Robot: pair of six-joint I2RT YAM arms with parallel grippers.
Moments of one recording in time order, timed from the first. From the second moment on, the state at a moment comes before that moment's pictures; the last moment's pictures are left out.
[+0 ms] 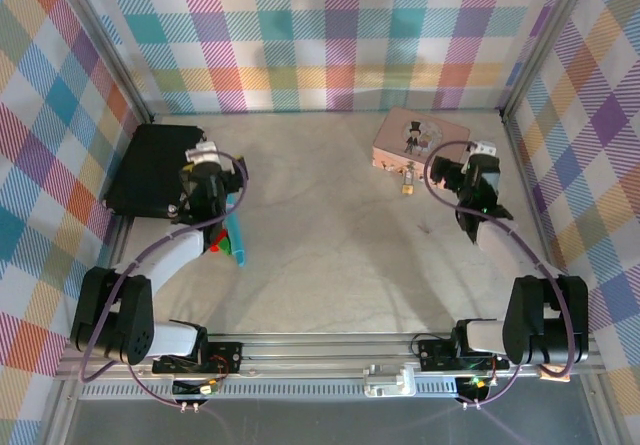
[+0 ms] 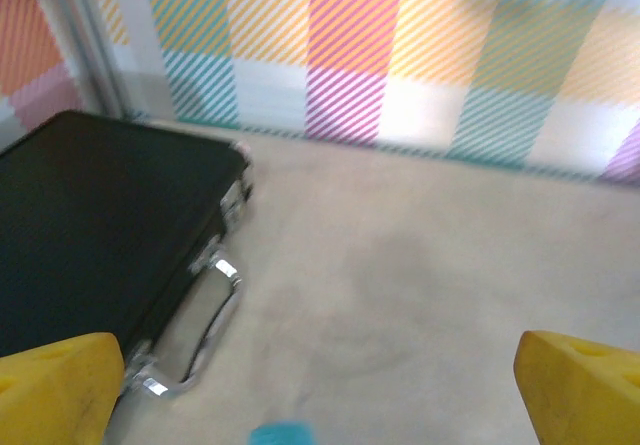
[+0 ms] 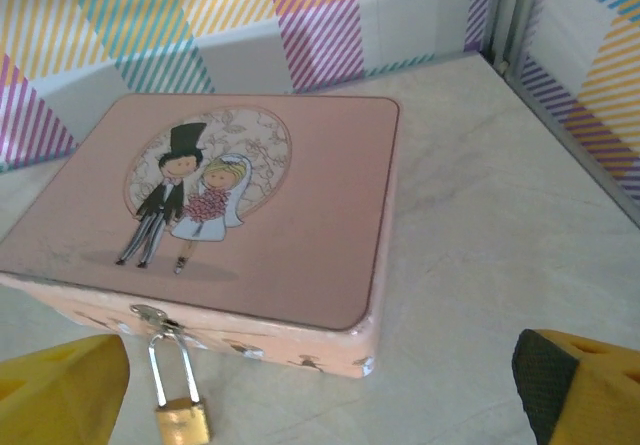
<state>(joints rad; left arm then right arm) -0.22 1.33 0.76 0.26 -0.38 -0.20 0.03 1.30 0.79 0.08 0.14 0.23</state>
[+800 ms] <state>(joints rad) -0.38 1.50 0.83 0.09 0.01 -0.64 -0.12 1.99 1.56 -0.51 -0.16 0.29</state>
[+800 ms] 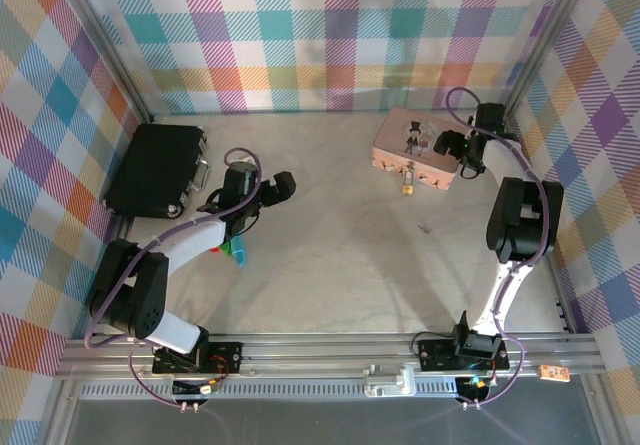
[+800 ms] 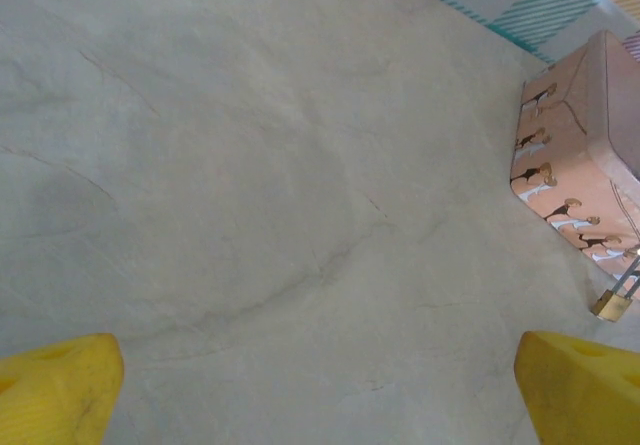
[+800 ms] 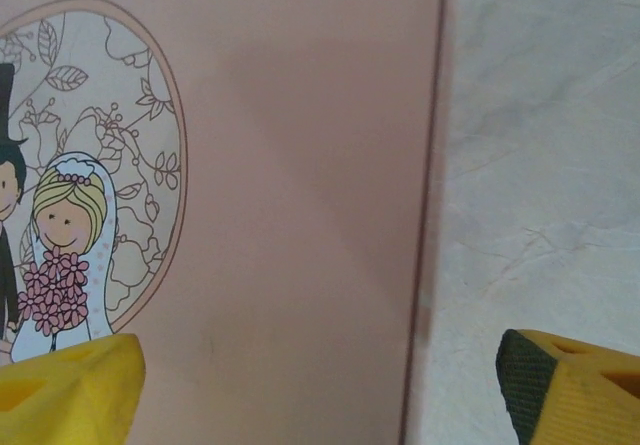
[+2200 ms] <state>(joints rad) -0.44 1.42 0.72 0.16 -0.06 -0.71 0.32 2.06 1.64 -0.58 -0.24 0.23</state>
